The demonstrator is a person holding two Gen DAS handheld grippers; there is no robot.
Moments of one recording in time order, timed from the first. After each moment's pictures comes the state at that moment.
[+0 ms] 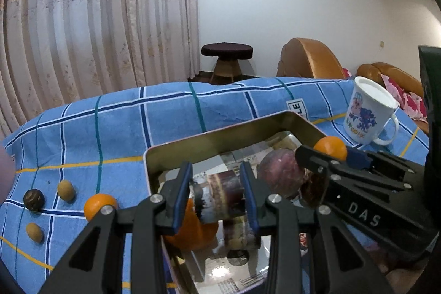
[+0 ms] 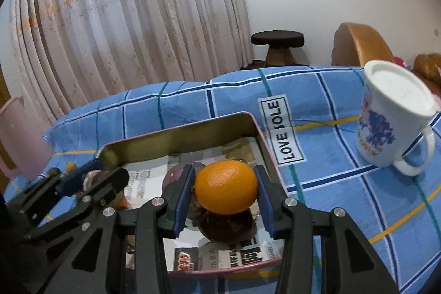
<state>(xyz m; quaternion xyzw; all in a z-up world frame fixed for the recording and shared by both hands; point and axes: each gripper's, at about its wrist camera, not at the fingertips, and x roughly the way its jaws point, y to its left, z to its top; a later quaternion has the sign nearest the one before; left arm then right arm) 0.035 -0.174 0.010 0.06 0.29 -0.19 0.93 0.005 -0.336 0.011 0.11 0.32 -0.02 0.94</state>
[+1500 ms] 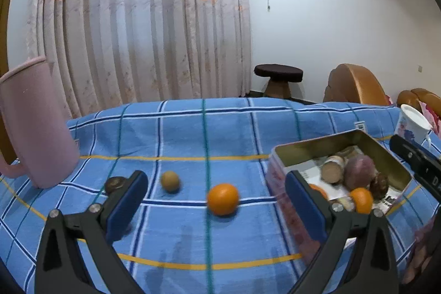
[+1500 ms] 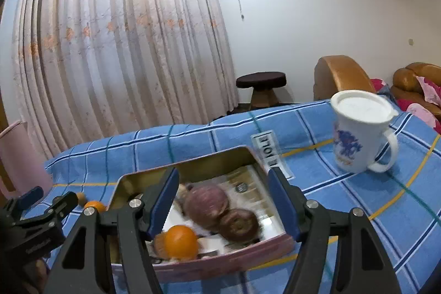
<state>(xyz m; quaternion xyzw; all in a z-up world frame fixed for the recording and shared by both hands) 0.022 -0.065 0.019 0.03 0.24 -0.07 0.97 -0.045 -0.306 0.033 0.11 0.20 -0.08 0.97</state>
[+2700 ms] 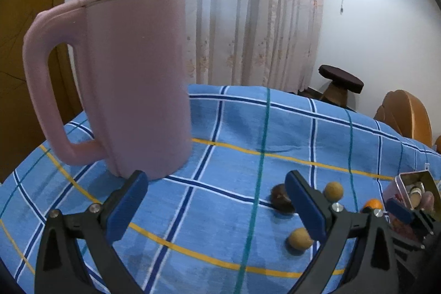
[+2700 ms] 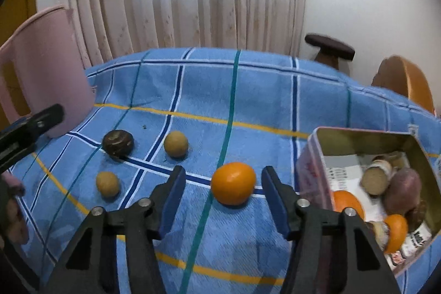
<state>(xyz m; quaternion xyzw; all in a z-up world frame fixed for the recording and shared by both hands) 0.066 0.122 0.015 -0.06 0.30 0.07 0.95 0.064 -0.100 -0.010 -0.01 0.37 0.05 0.93</state>
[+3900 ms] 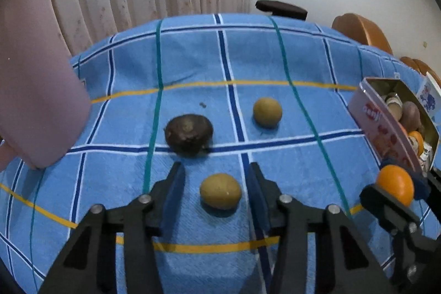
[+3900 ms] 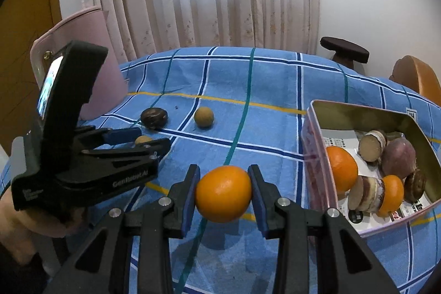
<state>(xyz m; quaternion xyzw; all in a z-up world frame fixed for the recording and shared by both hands) 0.083 0.042 -0.033 0.04 0.42 -0.09 0.90 -0.001 -0.104 -0.002 0.00 0.35 0.10 0.93</state>
